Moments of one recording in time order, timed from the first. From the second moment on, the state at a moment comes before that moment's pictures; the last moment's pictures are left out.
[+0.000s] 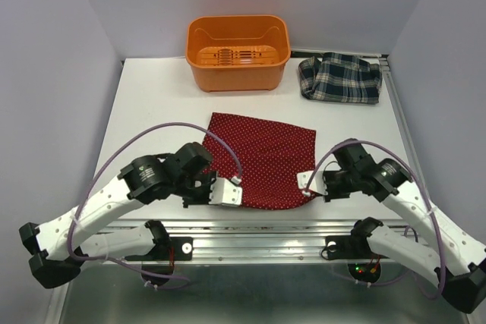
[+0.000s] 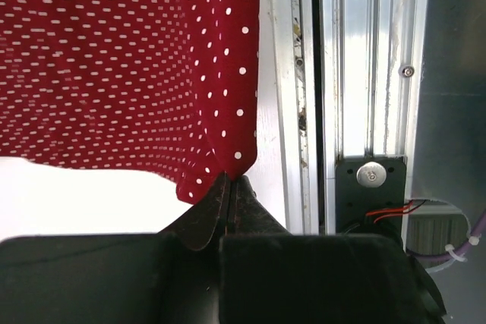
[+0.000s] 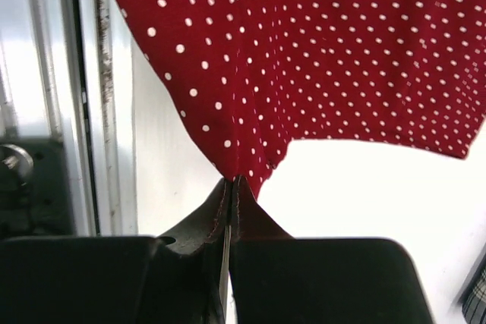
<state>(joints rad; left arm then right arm) -1.00 0.95 1.04 -1.18 0.22 0.68 0.59 0.87 0.80 -1.05 -0.33 -1.07</state>
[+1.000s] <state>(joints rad) -0.38 1.35 1.25 -0.83 0.24 0.91 0.31 1.40 1.16 -1.04 -0.39 -1.23</state>
